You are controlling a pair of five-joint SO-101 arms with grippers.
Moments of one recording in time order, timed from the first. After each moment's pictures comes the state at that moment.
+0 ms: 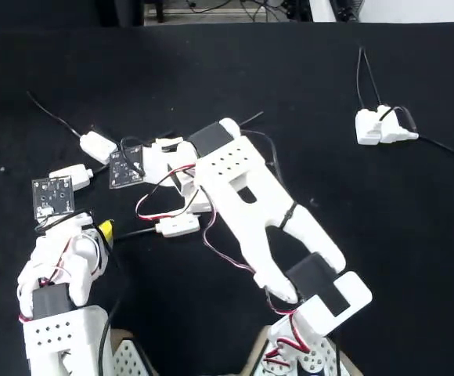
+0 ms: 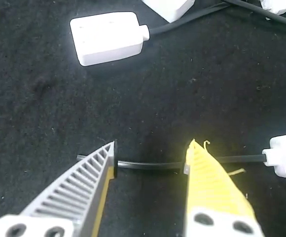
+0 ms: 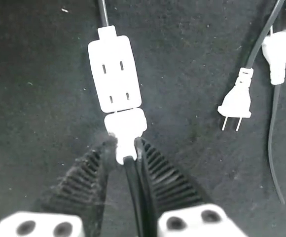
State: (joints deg) left arm -18.7 -90.6 87.7 56.4 -7.1; right arm -33.5 5.8 3.7 81.2 62.0
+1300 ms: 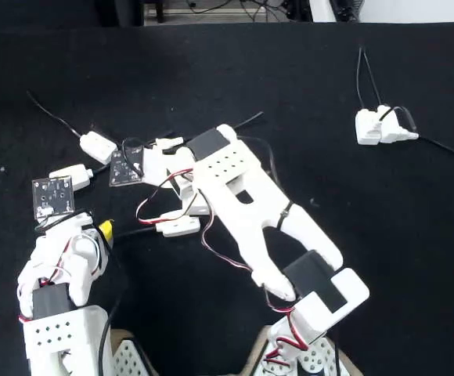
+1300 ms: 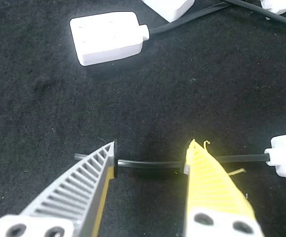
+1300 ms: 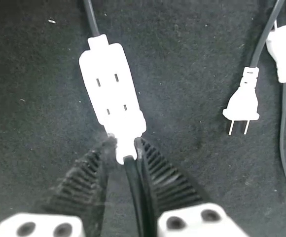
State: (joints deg) left arm -18.7 -90.6 87.7 56.4 -7.1; right arm -33.8 8.1 7.5 76.2 58.4
